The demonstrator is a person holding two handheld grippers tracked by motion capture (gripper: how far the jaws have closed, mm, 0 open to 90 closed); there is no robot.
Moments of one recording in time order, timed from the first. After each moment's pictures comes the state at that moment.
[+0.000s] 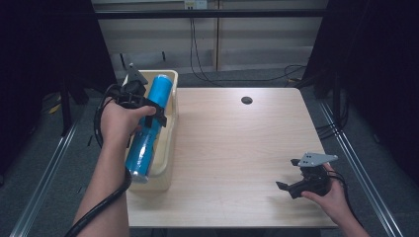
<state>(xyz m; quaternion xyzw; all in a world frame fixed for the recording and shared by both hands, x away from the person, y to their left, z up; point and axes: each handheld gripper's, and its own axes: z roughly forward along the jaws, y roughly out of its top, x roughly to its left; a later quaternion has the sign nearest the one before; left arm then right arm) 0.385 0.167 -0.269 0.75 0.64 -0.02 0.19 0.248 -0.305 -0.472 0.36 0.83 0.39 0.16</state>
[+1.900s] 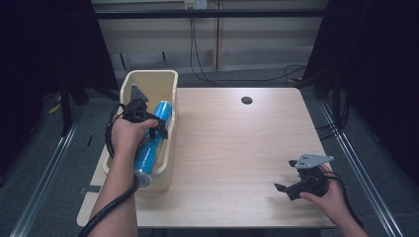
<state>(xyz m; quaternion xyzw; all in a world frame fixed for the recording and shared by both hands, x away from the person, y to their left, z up) 0.398 0.176 -0.333 0.70 0.69 -0.06 0.17 0.248 -0.300 -0.476 0.35 0.84 0.38 0.16</state>
